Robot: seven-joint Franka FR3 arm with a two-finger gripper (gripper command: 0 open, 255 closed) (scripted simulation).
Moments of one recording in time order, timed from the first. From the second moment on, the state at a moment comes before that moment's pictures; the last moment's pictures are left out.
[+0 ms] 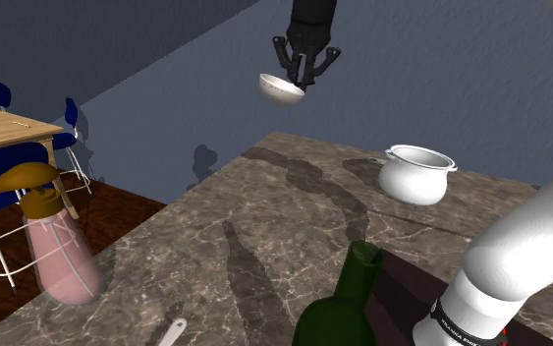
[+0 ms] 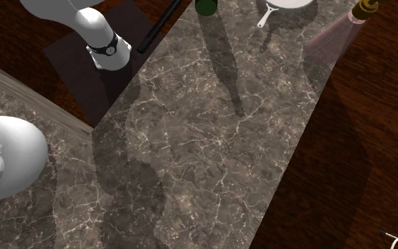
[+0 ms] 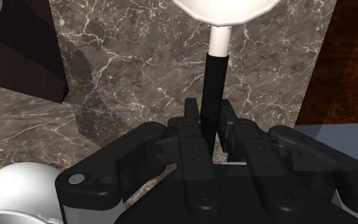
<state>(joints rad) -0.26 -0.28 0.51 -1.58 0.04 1.44 1.47</state>
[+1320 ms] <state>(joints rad) -0.14 -0.55 0.62 -1.82 0.19 1.45 1.67</state>
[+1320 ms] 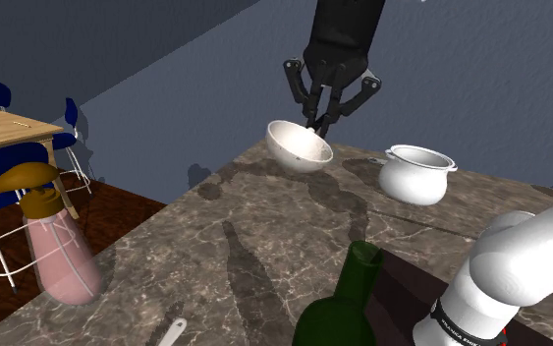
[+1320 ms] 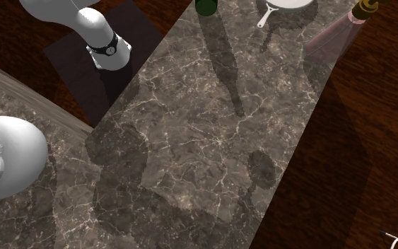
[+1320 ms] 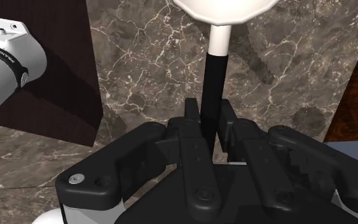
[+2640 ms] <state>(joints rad) -0.10 -0.65 0.64 -2.16 0.25 1.70 1.65</state>
